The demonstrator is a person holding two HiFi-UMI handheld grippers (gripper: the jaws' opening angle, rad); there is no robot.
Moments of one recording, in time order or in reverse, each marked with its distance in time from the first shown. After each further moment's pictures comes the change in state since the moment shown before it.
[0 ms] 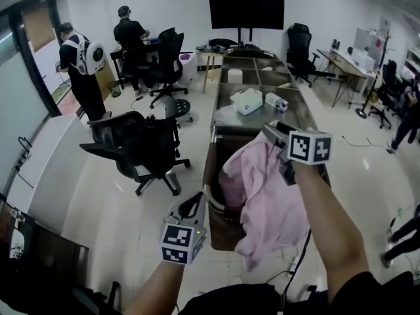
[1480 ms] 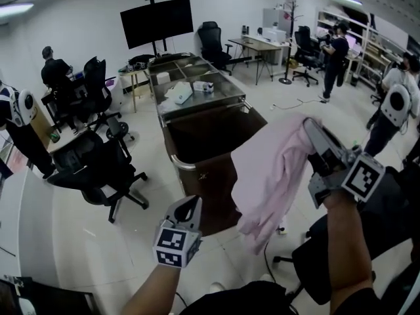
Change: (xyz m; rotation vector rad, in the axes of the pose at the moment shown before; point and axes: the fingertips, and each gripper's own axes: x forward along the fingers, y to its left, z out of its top) left arm -0.130 -0.096 -0.025 0.082 -0.055 -0.481; right arm -0.394 0.196 0.006 0.060 -0.580 -0.160
